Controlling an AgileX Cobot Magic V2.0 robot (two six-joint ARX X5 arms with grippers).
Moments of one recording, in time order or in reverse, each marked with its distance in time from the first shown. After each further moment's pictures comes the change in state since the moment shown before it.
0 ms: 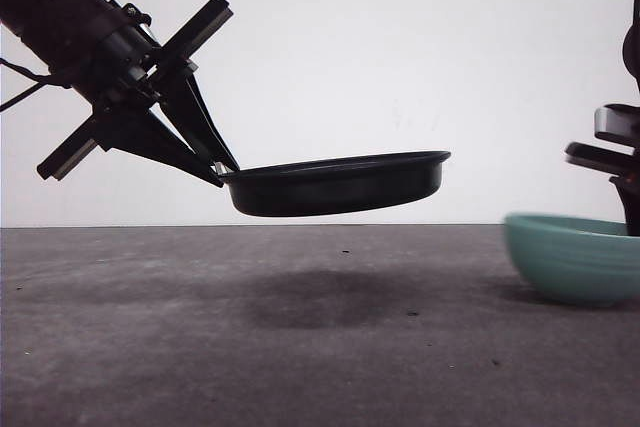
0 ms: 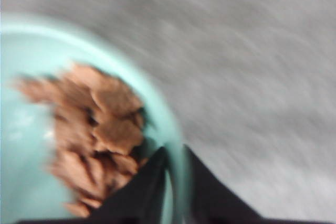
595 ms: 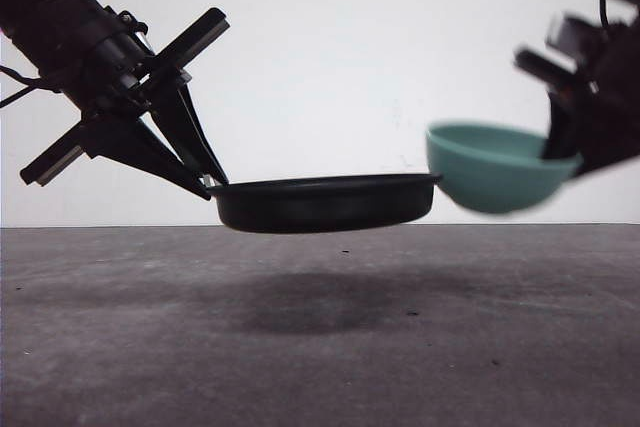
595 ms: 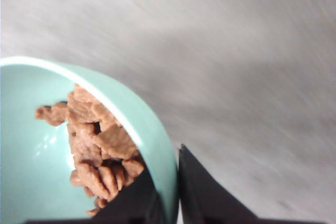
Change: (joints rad) left arm -0.005 0.000 0.000 -0.071 -0.027 0.008; right arm 0.134 -0.184 0.000 0.186 -0.117 0.045
